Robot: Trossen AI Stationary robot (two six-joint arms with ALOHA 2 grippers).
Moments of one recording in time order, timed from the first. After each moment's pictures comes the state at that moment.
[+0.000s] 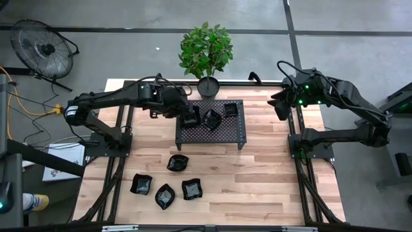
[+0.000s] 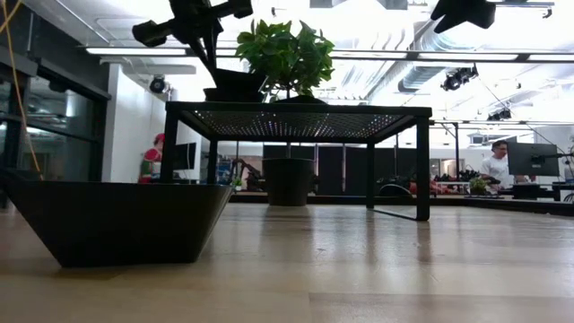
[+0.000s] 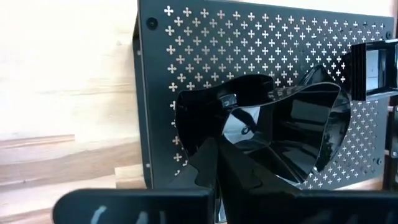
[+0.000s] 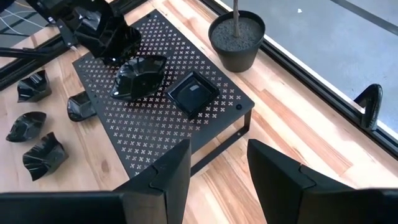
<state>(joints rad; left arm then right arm) 0.16 1.44 1.50 -1.17 -0.19 -1.39 -0.39 0.92 1.31 -1.11 0.00 0.31</state>
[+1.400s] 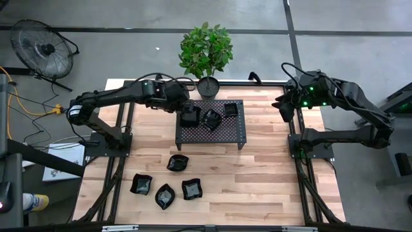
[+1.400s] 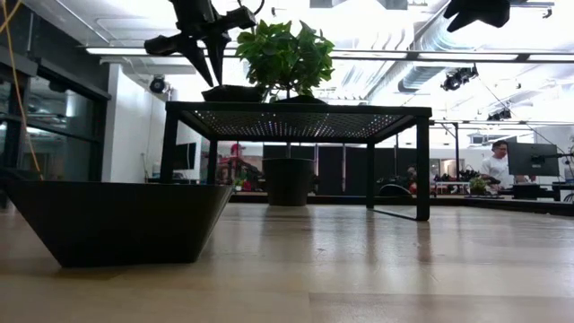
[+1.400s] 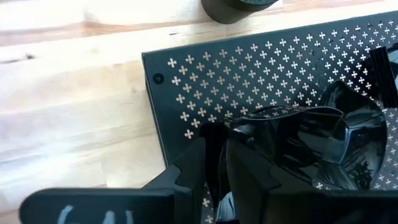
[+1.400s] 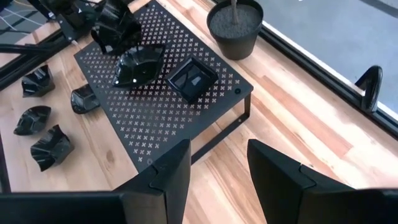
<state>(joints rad) 0.23 1.48 1.50 -1.15 -0.25 -1.13 -0.39 0.88 1.31 -1.17 -0.01 0.34</state>
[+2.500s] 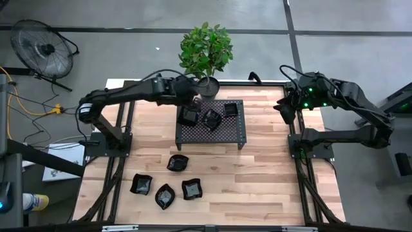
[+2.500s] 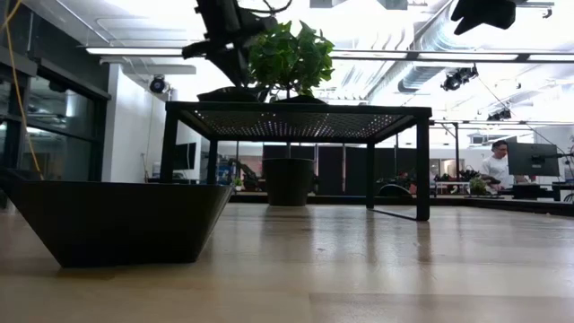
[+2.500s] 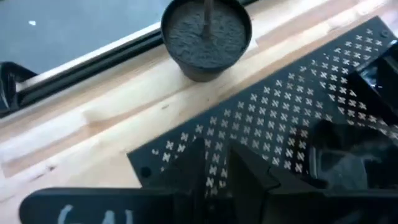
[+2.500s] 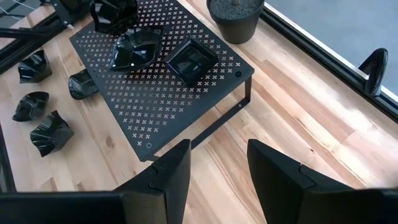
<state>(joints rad) 0.24 1.59 1.60 -1.05 -0.41 -0.75 -0.39 0.88 1.31 -1.23 -0.03 0.34</state>
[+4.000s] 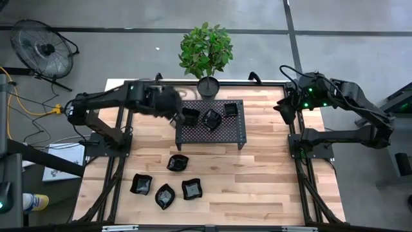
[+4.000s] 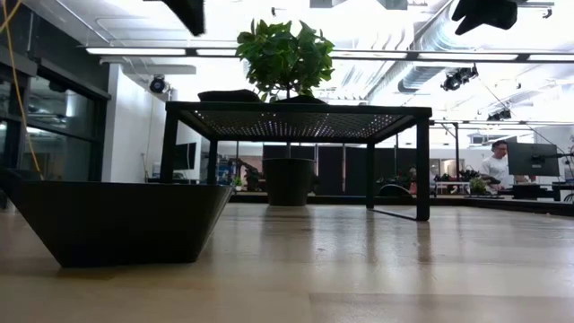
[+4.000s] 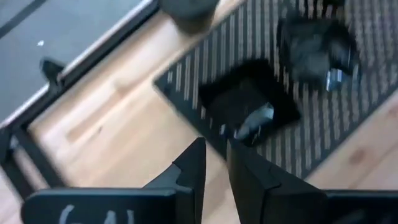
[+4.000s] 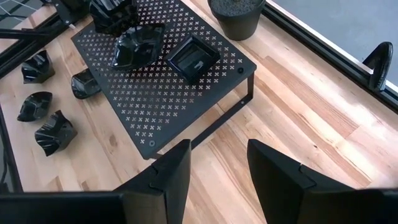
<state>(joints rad) 0.02 1.48 1.76 -1.46 -0.43 -0.74 -0.39 0.88 1.31 -1.24 -0.04 0.36</state>
